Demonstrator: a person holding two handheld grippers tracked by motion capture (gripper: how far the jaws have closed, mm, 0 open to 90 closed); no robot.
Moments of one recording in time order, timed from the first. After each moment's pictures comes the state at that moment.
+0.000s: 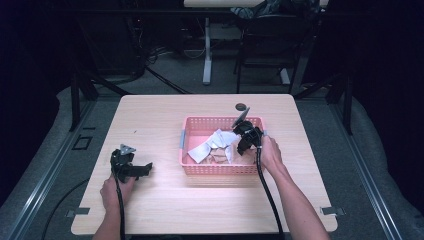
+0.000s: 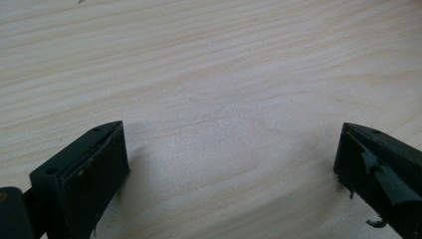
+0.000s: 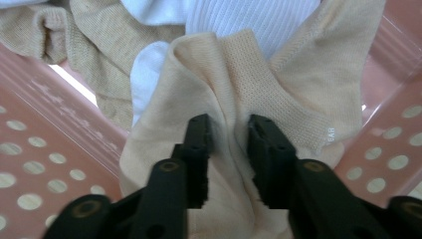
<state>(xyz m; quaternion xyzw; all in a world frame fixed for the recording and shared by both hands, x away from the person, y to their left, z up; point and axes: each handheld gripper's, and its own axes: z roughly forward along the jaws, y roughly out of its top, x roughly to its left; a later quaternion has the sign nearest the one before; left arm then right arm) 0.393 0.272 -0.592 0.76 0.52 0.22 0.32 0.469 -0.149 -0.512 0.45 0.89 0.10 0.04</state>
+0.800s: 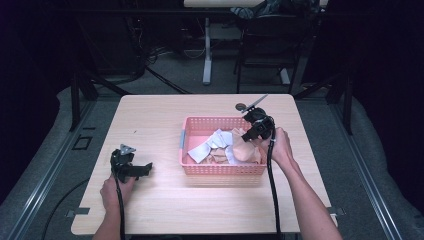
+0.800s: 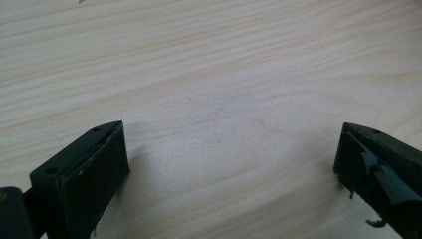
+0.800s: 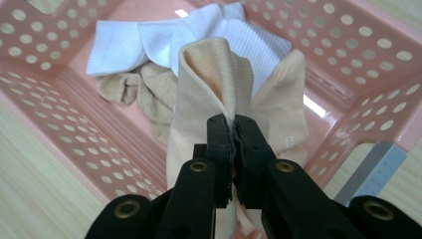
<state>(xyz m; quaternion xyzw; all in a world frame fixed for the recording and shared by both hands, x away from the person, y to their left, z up) 0.393 0.272 -0.592 0.76 0.52 0.22 0.32 0.450 -0.172 -0.445 0.44 0.87 0.22 0.06</state>
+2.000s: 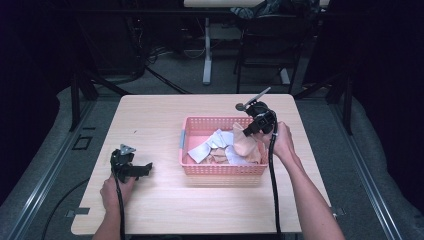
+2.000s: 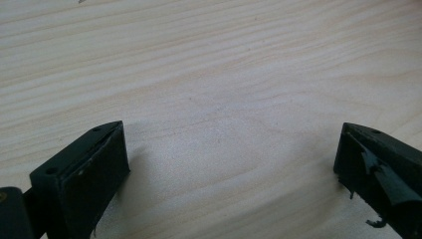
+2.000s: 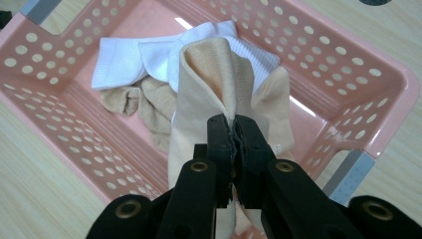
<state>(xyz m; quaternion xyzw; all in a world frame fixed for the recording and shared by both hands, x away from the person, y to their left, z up) 0.393 0.272 -0.592 0.76 0.52 0.22 0.32 0.457 -0.176 -0.430 0.45 0.86 0.23 0.06</state>
